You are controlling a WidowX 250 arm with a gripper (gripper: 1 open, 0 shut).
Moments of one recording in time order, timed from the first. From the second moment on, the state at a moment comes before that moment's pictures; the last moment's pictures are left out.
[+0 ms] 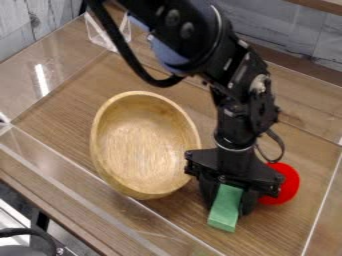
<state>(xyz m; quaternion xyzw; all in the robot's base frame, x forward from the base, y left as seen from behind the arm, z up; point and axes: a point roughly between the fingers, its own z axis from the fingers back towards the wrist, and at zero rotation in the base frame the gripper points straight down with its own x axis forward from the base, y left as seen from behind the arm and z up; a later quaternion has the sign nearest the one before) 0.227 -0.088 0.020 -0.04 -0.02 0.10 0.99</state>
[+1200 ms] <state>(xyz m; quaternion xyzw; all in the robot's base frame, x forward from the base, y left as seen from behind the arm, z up) 0.205 -0.118 0.032 -0.03 0.00 0.13 0.99</state>
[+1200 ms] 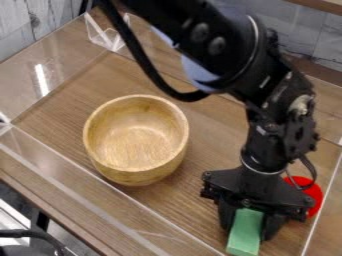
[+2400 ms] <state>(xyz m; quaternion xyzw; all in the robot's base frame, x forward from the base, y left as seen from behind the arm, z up) 0.199 -0.087 0.045 -0.03 0.01 0.07 1.00</state>
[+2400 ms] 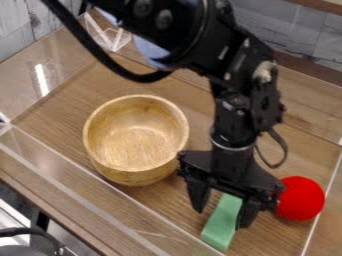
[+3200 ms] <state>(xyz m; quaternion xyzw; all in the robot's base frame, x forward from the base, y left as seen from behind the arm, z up) 0.213 -0.076 0.080 -0.05 0.00 0.02 1.00</state>
